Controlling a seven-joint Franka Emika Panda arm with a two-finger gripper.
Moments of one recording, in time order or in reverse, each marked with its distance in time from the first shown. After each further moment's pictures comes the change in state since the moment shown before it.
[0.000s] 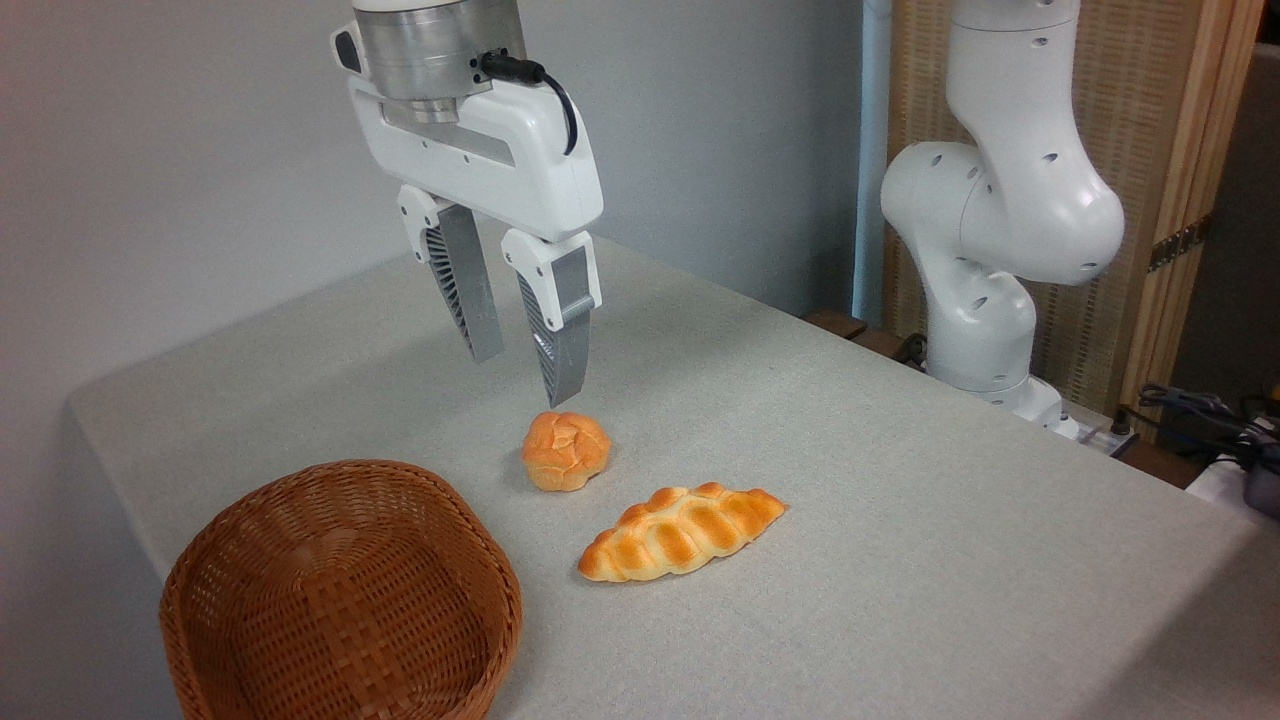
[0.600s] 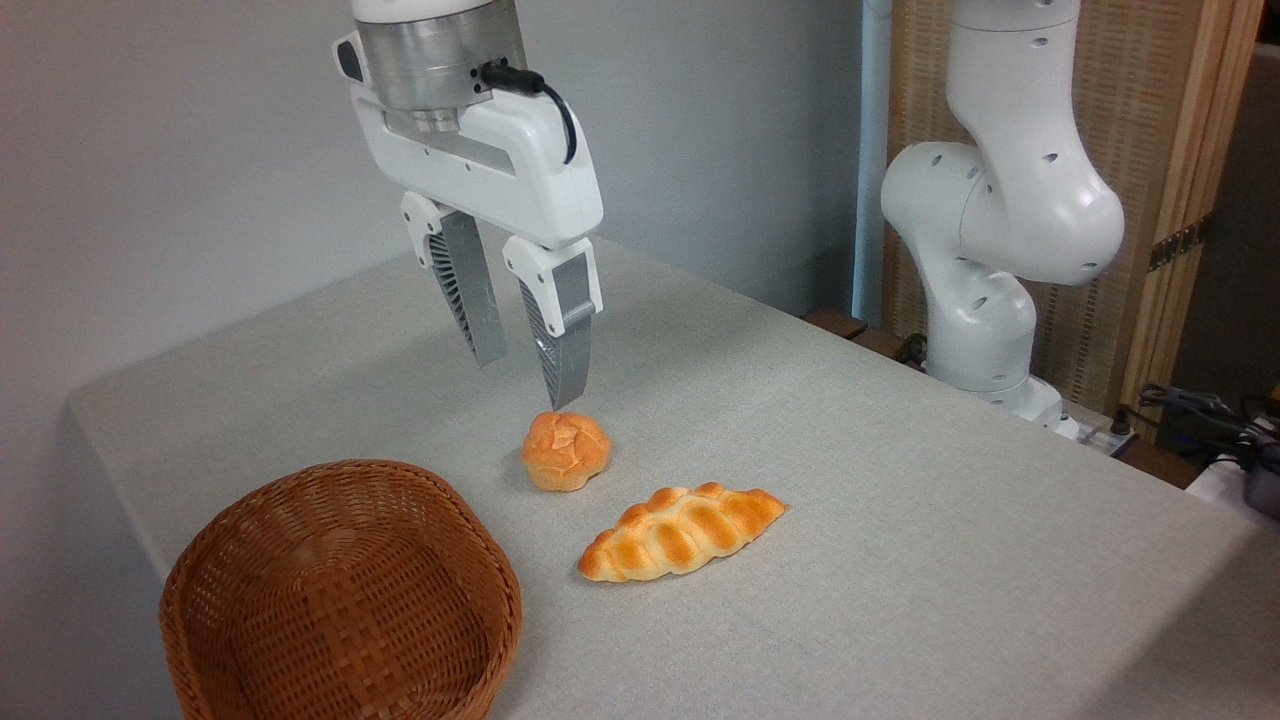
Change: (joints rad) arm 0.000 0.000 -0.011 -0.017 -0.003 0.000 0.000
